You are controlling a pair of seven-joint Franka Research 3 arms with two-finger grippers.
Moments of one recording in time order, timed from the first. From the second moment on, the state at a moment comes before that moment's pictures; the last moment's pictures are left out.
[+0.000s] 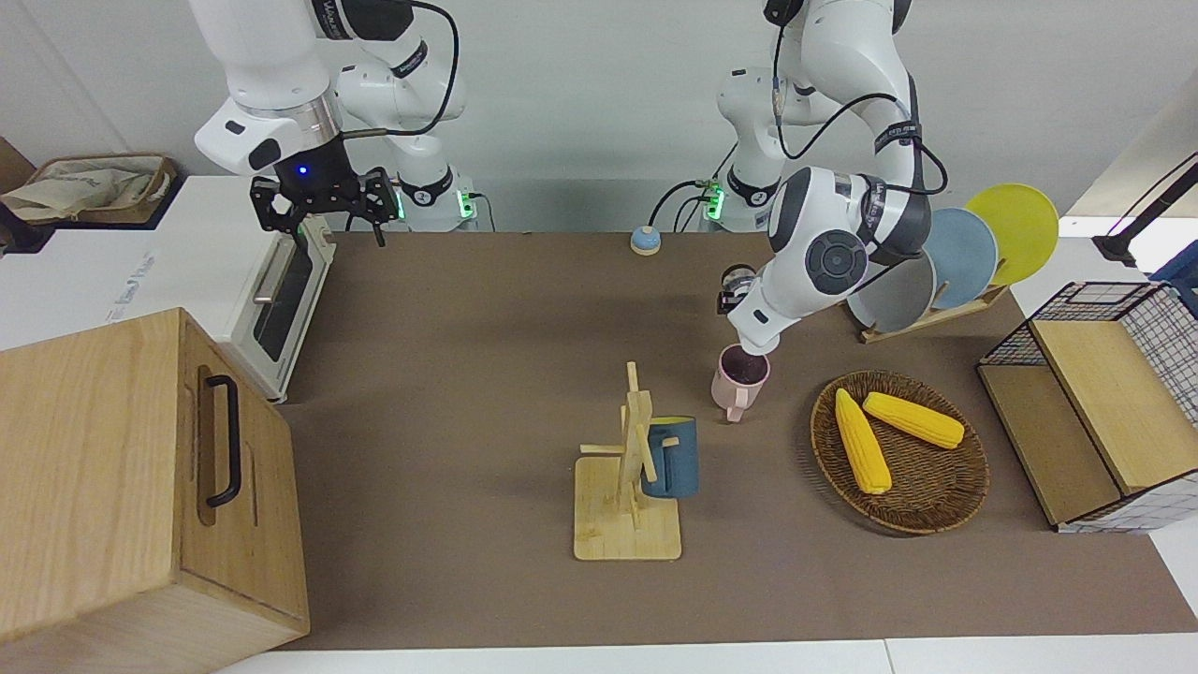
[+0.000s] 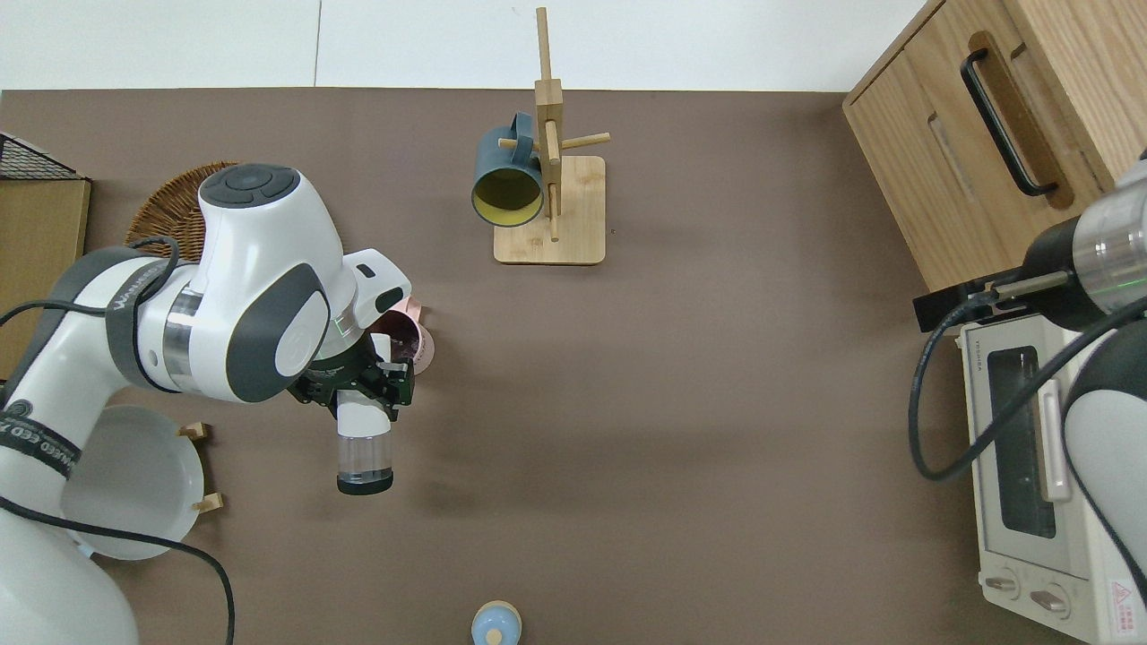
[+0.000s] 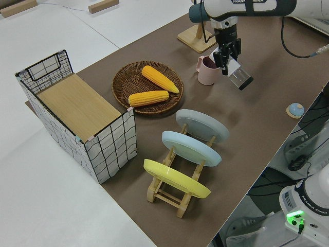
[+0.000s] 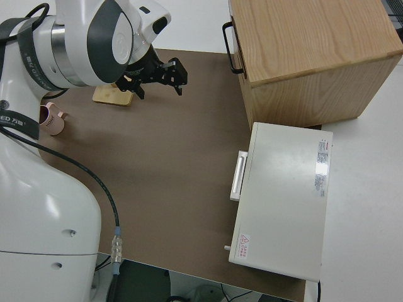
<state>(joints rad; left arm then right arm) -0.11 0.30 -0.17 -1.70 -0.06 1.53 -0.19 -0.06 0.05 0.17 -1.47 -0.06 1.53 -0.05</state>
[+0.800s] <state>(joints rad) -0.12 0.30 -0.17 -1.69 -0.06 1.52 -0.20 -0.06 0.05 0.17 -1.47 -0.06 1.53 -0.05</state>
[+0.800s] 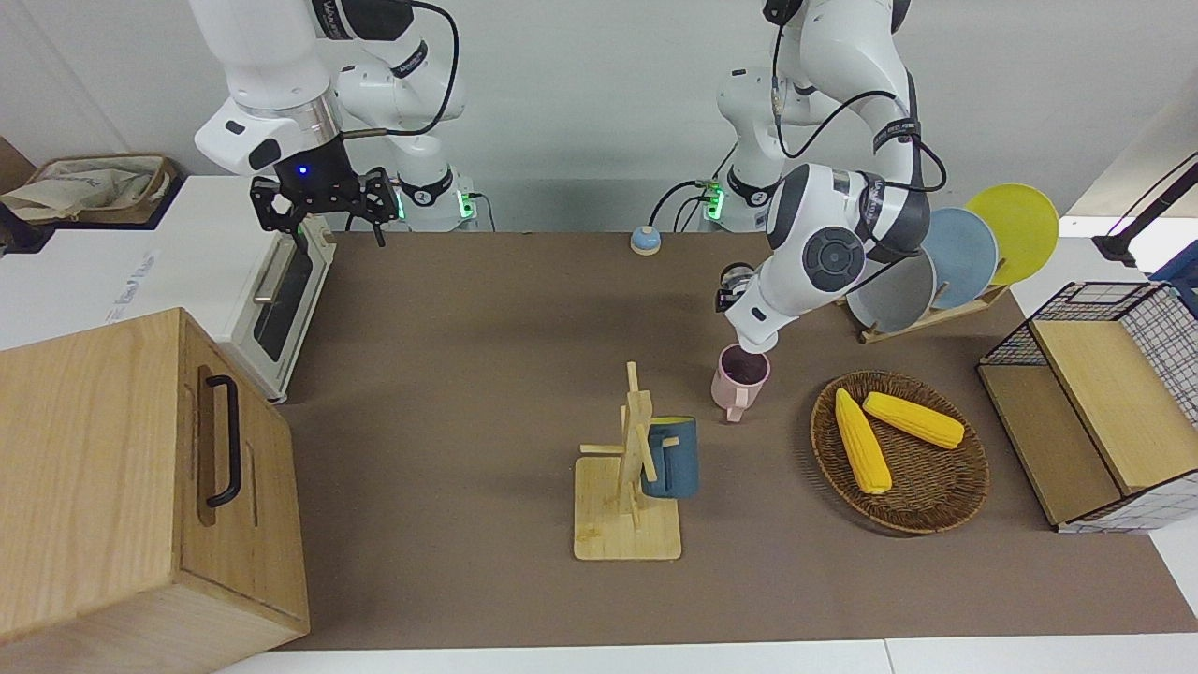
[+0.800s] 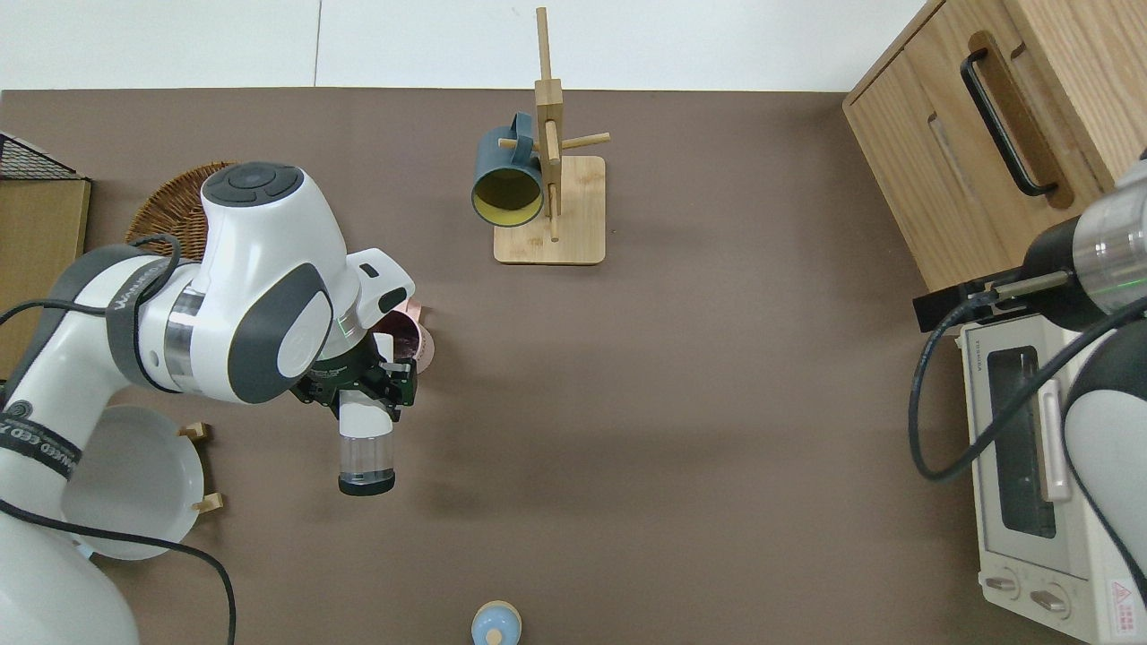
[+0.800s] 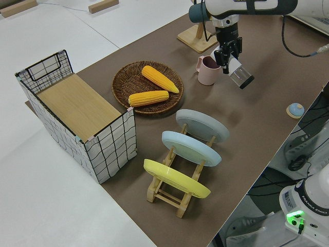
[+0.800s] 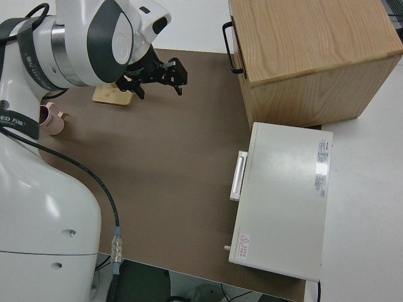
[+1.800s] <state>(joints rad) -0.12 0.13 -0.17 -1.88 -0.07 1.72 -0.20 -0.06 0.05 0.17 -1.47 -0.06 1.53 -0.05</state>
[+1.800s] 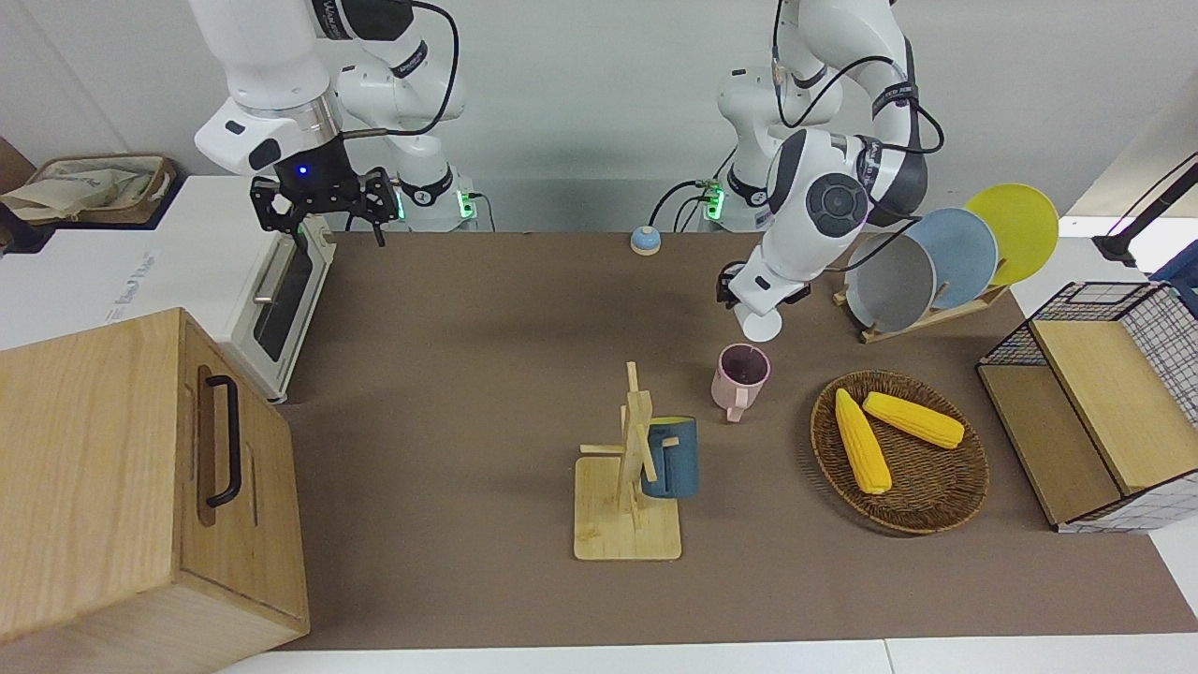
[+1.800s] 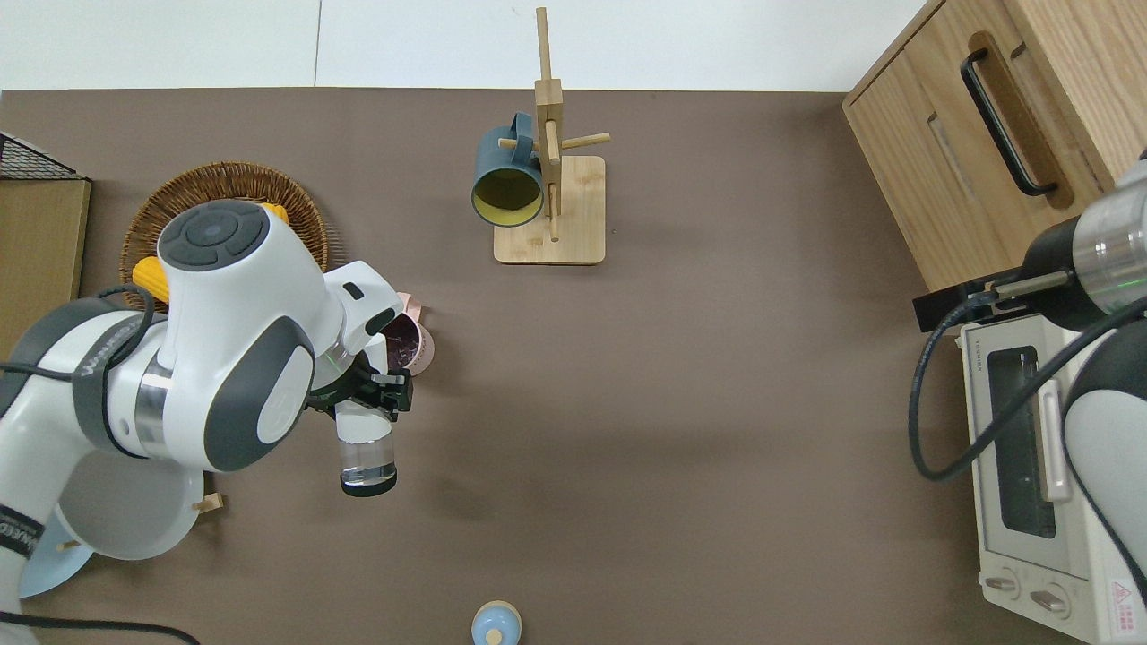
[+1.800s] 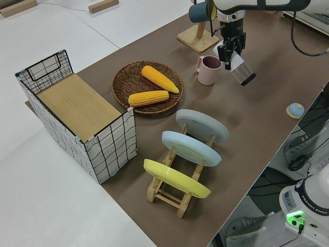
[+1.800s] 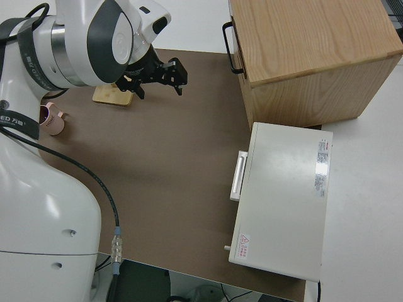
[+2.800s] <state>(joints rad) -0.12 -0.14 -0.17 -2.31 -0.09 2.23 -0.20 -0.06 0.05 0.17 -1.47 -0.06 1.53 -0.05</state>
